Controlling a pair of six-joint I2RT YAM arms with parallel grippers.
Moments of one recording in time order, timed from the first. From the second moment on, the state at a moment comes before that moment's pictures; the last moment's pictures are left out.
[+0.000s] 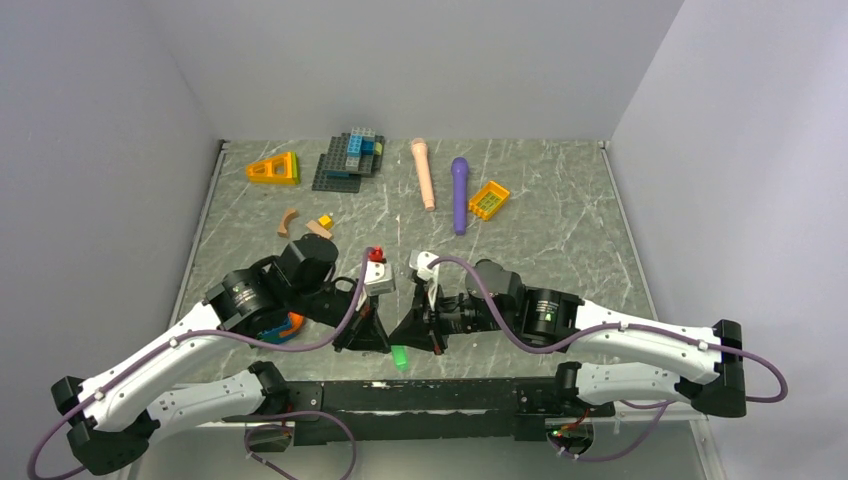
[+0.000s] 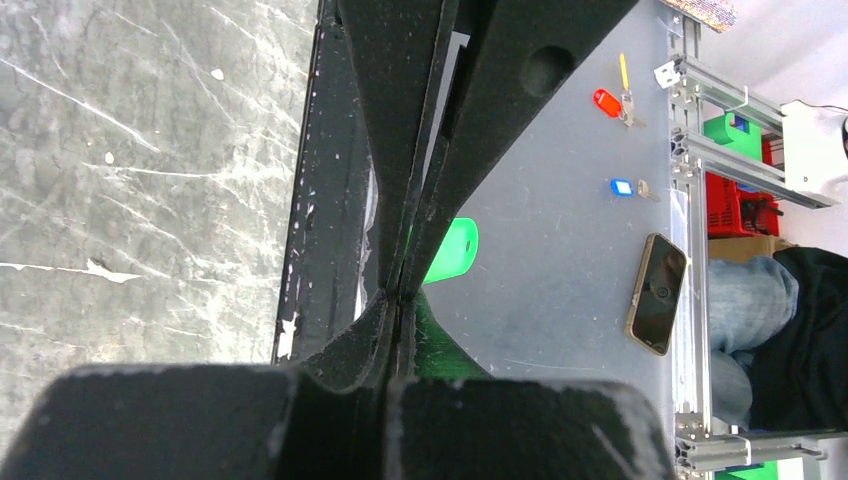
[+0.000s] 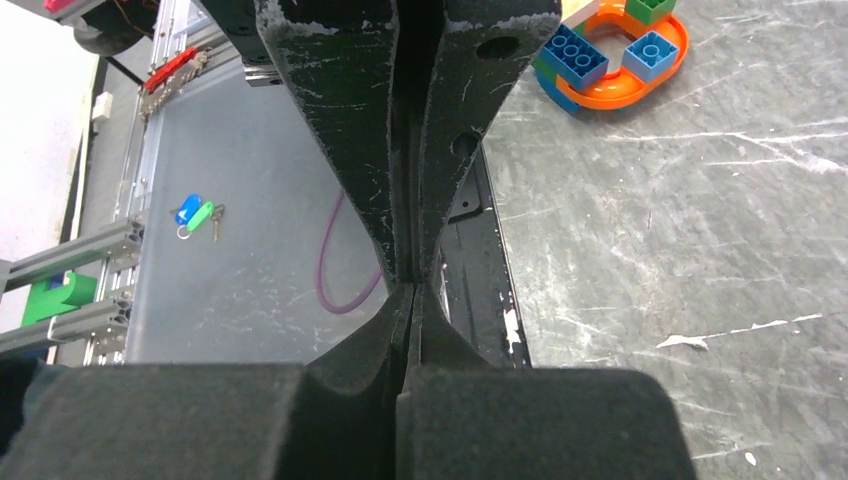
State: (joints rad) left arm -0.91 0.89 1.03 -0.80 0.72 -0.05; right arm 1.26 1.02 0.92 -0.17 -0.28 0.31
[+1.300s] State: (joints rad) left arm -0.91 0.72 1.15 -0.60 0.52 0.03; right arm 1.23 0.93 0.68 0.55 -0.14 0.32
